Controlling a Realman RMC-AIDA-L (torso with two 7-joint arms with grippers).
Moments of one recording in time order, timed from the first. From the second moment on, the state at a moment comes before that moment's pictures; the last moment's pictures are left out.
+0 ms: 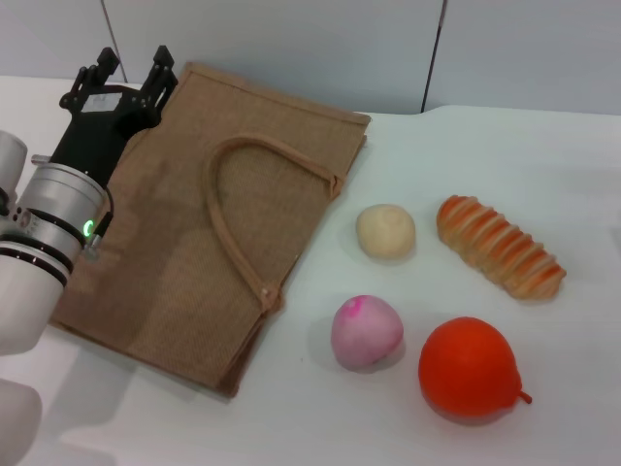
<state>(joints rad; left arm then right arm) -0.66 -2.04 0.14 -0.18 -1.95 -1.27 2.82 0.46 2.02 -2.58 -0.45 -1.67 1.24 2.82</state>
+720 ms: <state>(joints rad) -0.65 -2.03 0.14 -0.18 -1.95 -1.26 2.78 0.47 2.02 -2.58 -0.45 -1.67 1.22 2.82</state>
